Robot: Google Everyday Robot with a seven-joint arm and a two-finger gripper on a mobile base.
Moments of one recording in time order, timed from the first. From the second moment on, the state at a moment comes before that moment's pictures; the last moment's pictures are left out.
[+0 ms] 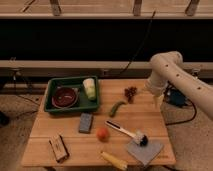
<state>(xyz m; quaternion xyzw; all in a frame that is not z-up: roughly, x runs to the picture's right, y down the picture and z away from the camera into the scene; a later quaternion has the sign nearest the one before) 0.248 0.071 0.781 -0.33 -0.13 -0.28 0.89</state>
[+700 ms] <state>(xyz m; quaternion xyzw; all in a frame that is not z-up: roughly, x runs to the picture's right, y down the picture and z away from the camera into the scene) 0.209 0.058 0.813 -0.34 -0.22 -0.37 0.84</state>
